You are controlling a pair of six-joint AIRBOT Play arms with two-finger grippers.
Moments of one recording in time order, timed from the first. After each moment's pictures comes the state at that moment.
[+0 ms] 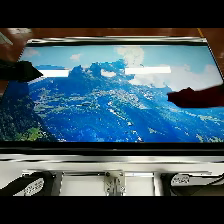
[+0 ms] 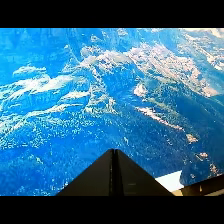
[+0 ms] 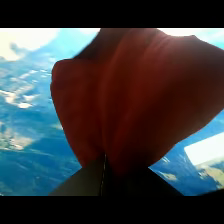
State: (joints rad) left arm 0.04 -1.14 1.59 1.10 -1.38 -1.45; right arm -0.63 -1.57 1.81 -1.30 1.55 1.52
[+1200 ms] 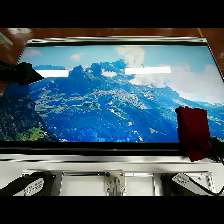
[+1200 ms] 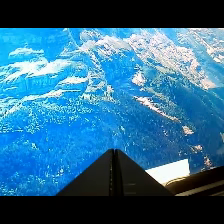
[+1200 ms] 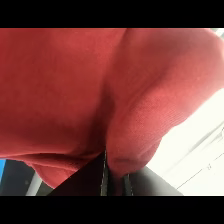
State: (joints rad) left arm 0.04 -1.14 1.59 1.10 -1.42 -1.50; right arm -1.00 -1.22 0.80 -1.51 1.36 1.67
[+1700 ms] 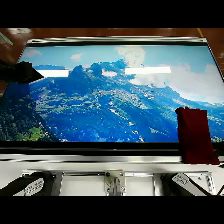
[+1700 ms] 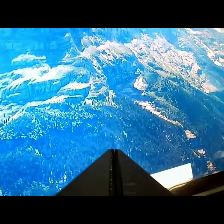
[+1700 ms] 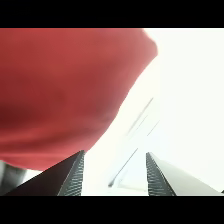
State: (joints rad) left arm 0.04 -1.15 1.59 1.10 -1.38 -1.48; right arm -0.99 -1.18 0.94 -1.71 1.47 1.69
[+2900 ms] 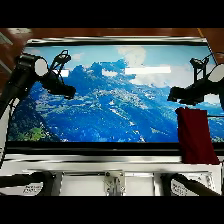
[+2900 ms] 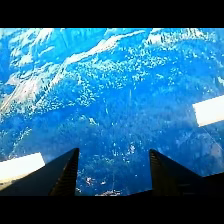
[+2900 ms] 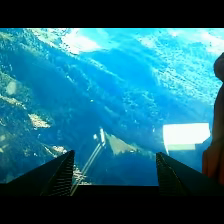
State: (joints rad) left arm -0.32 -1.47 1.59 1.60 -1.41 -1.52; right arm -0.09 -1.27 1.34 -1.40 1.38 1.55
